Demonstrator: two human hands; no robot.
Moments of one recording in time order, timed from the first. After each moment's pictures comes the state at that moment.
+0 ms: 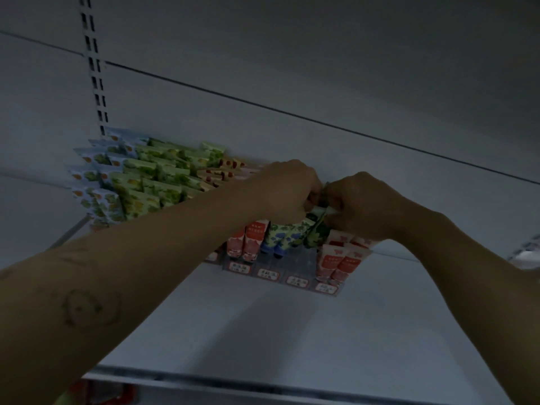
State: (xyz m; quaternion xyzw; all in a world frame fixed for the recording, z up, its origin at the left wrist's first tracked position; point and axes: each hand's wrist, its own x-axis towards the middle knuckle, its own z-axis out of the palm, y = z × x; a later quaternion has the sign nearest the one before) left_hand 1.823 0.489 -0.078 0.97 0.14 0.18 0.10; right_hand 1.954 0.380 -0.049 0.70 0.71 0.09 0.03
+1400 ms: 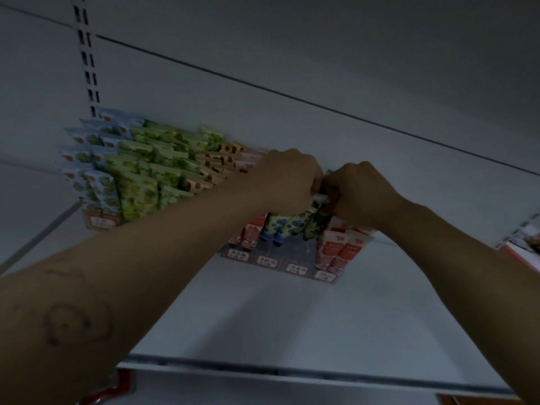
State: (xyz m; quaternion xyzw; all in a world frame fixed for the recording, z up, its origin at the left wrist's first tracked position) left_hand 1.817 0.478 -0.087 0.96 0.18 0.20 0.12; right_hand 1.951 0.389 -0.072 0.75 0.64 0.15 0.00
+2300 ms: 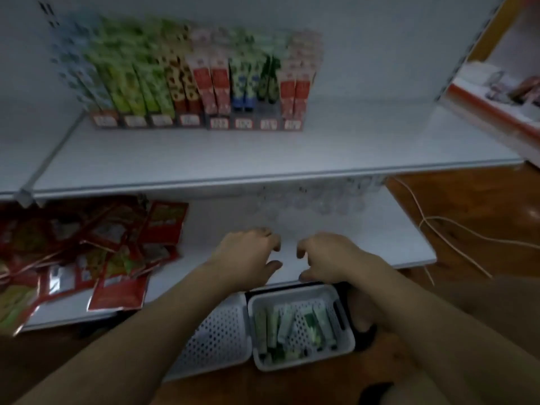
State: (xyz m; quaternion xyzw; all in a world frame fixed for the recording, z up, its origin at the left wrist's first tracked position) left_hand 1.672 0.255 -0.271 0.98 0.17 -0.03 0.09; right_hand 1.816 0.148 -0.261 0.79 0.55 -0.22 0.12
